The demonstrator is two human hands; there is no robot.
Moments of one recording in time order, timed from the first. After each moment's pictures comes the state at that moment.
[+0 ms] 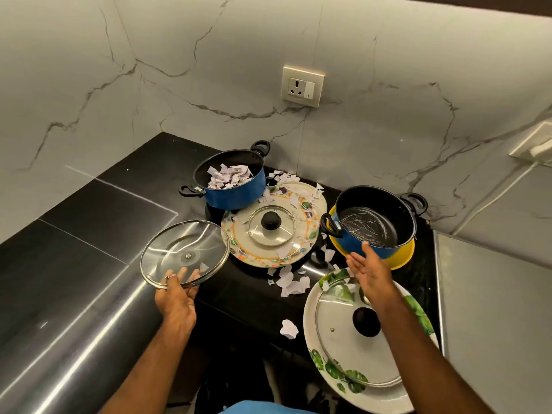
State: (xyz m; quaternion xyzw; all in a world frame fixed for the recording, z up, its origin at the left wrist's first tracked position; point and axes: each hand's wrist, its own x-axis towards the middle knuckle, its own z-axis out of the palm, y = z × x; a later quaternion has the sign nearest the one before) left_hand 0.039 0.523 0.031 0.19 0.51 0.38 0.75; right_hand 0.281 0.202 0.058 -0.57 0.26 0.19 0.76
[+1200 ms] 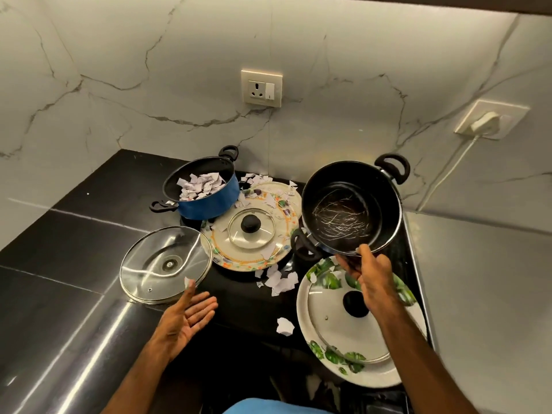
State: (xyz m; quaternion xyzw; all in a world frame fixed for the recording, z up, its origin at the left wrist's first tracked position) left_hand 0.022 0.527 0.032 0.40 0.41 -0.04 0.82; right_hand 0.208 0.181 0.107 -0.56 0.24 0.08 0.79
